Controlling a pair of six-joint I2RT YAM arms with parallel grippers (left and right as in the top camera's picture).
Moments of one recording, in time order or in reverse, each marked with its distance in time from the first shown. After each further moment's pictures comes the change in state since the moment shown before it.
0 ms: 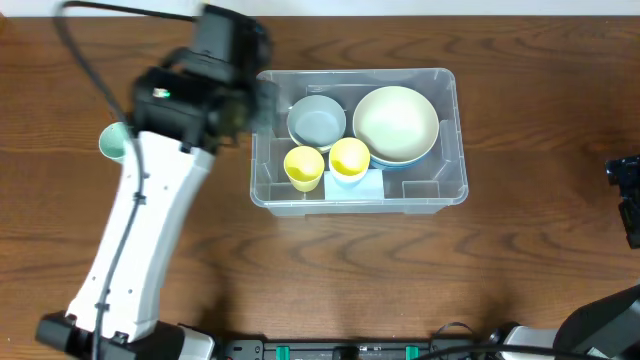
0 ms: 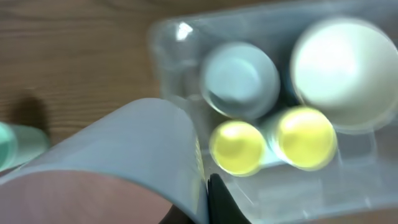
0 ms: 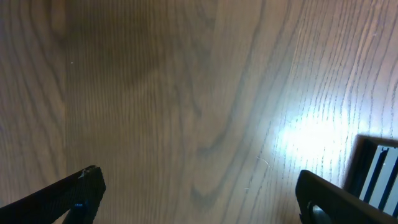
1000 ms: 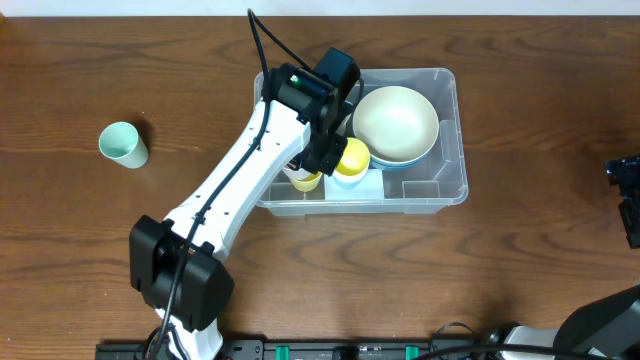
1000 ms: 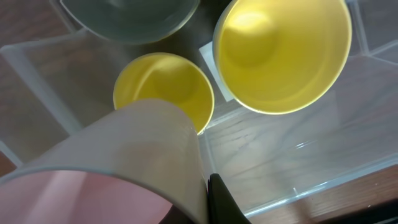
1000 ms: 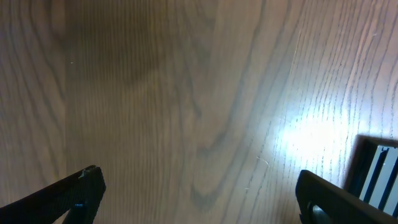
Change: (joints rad) left arm -0.187 0.283 -0.030 -0.106 0.057 0.100; right arm 0.000 0.000 0.000 0.000 0.000 0.000
